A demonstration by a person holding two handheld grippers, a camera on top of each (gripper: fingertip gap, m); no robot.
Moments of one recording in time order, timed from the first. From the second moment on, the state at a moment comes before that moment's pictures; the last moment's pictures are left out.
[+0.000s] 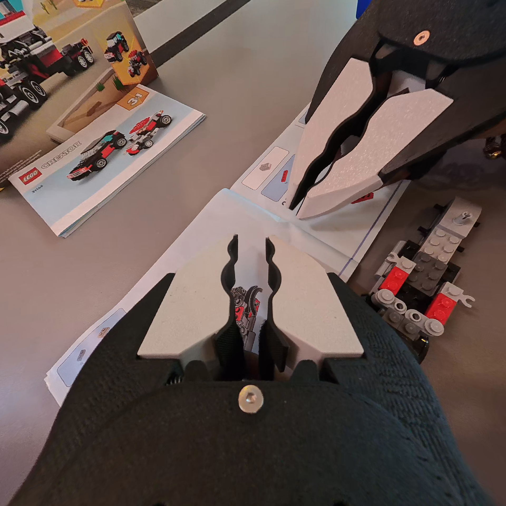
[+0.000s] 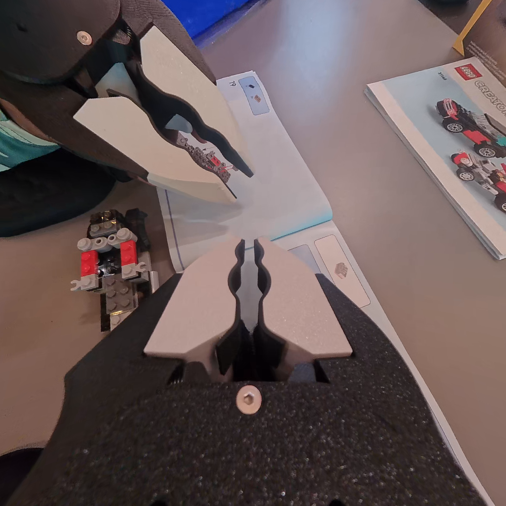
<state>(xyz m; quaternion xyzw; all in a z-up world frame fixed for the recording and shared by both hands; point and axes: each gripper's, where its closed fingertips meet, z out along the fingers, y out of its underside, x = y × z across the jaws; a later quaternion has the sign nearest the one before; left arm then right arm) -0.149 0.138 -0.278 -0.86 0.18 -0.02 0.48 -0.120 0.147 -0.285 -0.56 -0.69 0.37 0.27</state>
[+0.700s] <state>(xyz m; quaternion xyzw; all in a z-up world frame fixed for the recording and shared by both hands) -0.150 0.138 -0.277 -0.85 0.18 -0.02 0.49 -0.119 0.149 -0.289 -0.56 -0.69 0.36 0.27</state>
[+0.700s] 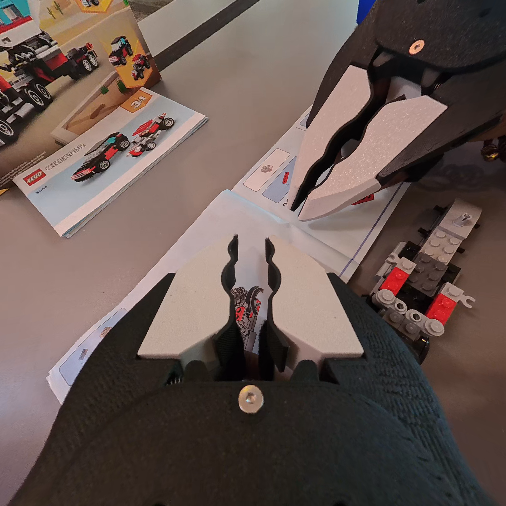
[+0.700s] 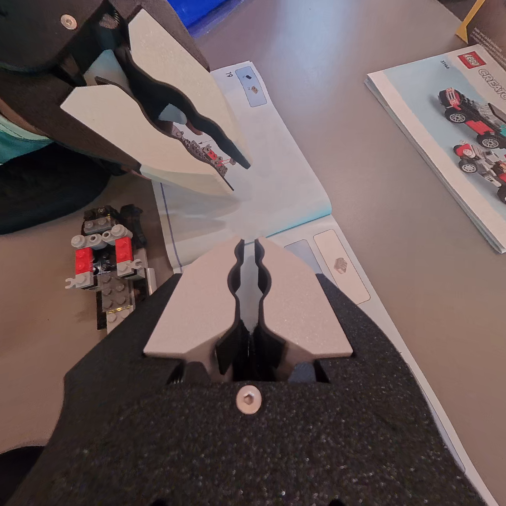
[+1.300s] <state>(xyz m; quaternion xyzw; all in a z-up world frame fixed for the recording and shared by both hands) -0.149 0.138 -0.276 -0.85 0.18 -0.02 0.49 -0.118 0.151 -0.291 -0.57 -0.69 0.36 0.26</state>
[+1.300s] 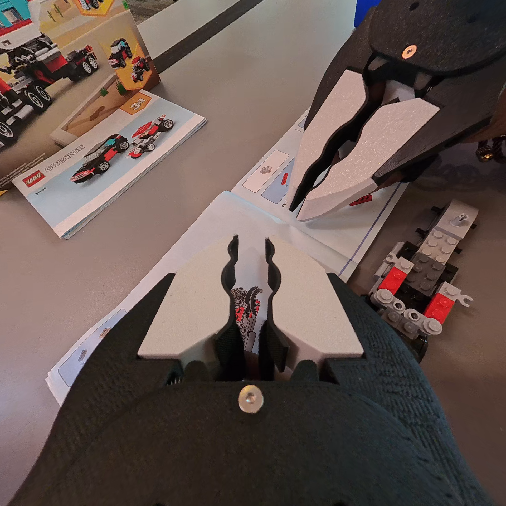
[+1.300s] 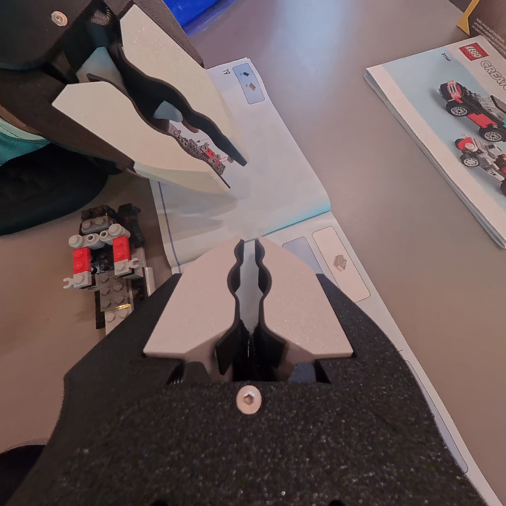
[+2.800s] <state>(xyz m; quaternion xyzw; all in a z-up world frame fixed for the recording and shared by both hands) -0.114 0.128 -0.303 -0.83 0.39 -0.19 0.35 -0.132 0.136 -0.299 -0.60 -0.66 0.44 0.10</state>
